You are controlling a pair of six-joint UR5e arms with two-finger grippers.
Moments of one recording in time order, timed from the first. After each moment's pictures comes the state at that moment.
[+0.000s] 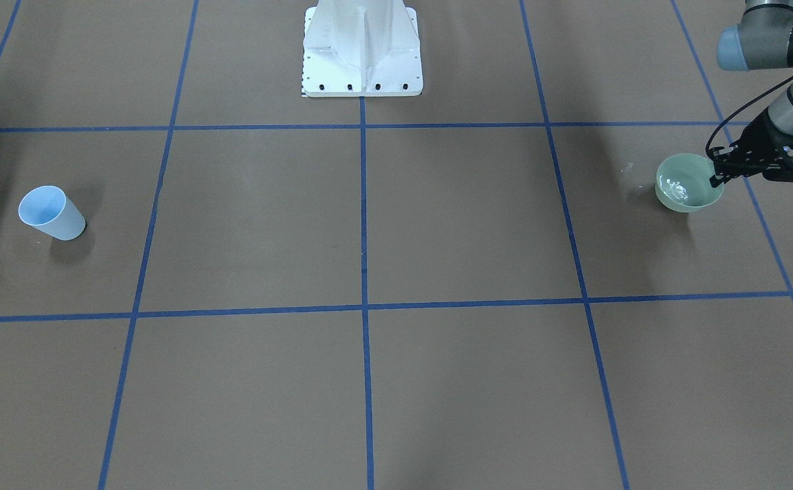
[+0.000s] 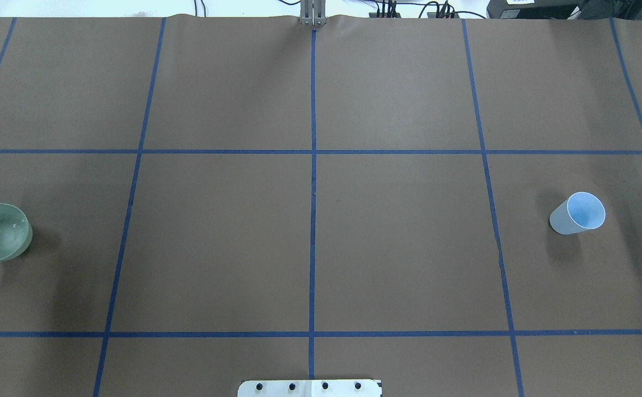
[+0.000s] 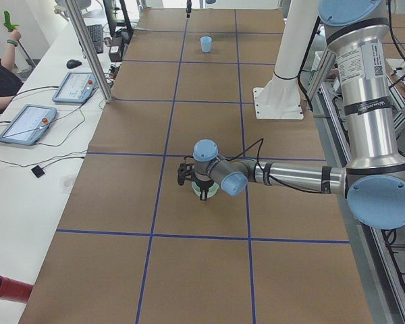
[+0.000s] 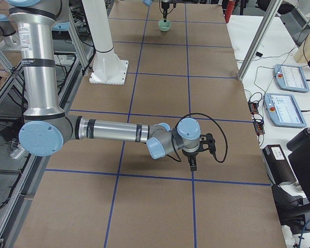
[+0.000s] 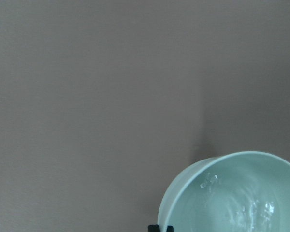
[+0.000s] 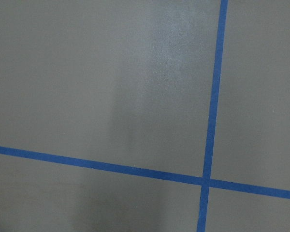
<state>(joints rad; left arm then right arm) -1.08 -1.34 -1.66 -2.23 -2.25 -0.61 1.43 -1.52 1.44 -1.06 2.35 0.27</state>
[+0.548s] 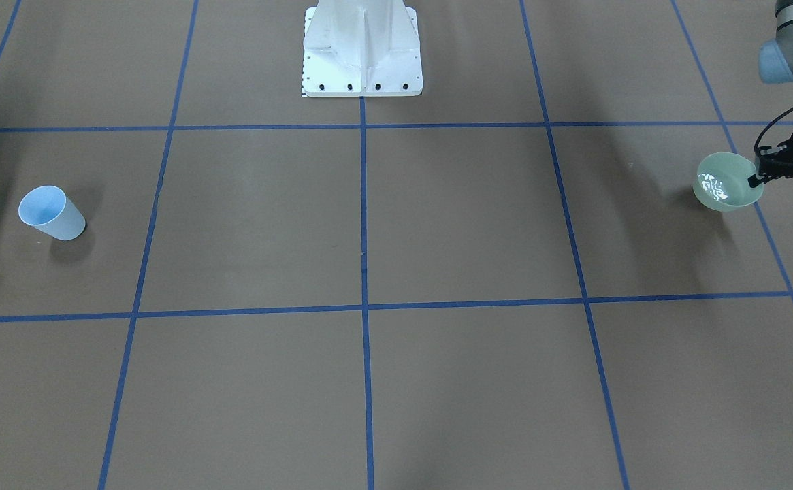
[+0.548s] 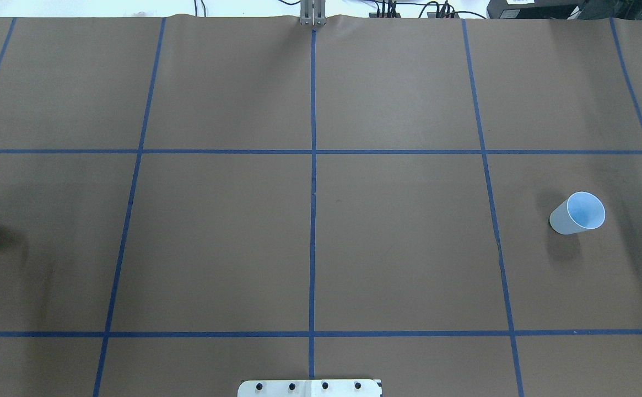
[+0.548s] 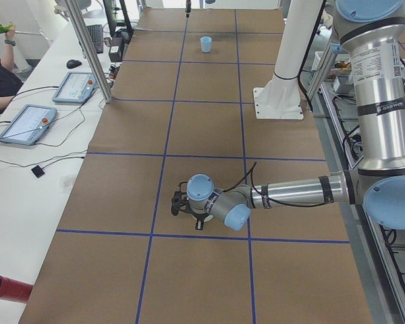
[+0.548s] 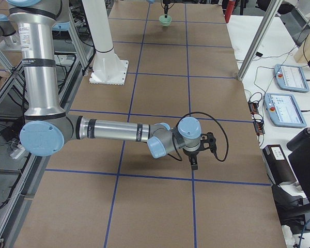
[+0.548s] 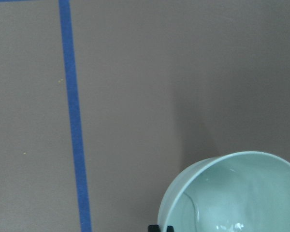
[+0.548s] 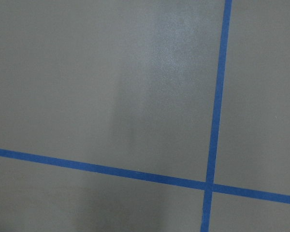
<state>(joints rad) -1.21 -1.36 -1.53 -2.26 -2.36 -0.46 1.43 -1.52 1.44 -1.06 2.35 0.27</state>
